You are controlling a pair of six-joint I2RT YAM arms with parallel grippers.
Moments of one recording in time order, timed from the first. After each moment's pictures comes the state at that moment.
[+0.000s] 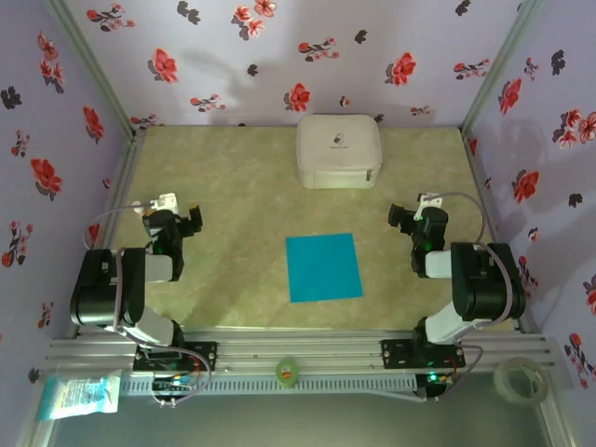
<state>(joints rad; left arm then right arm) -0.01 1.53 0.37 0.78 -0.21 -0.04 -0.02 1.55 0.37 0.76 0.05 0.13</state>
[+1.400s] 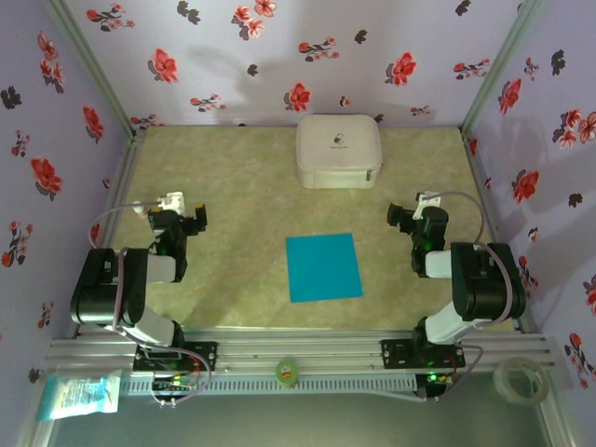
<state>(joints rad) -0.06 1.54 0.36 0.84 -0.20 0.03 -0.01 1.55 0.37 0.78 0.02 0.11</state>
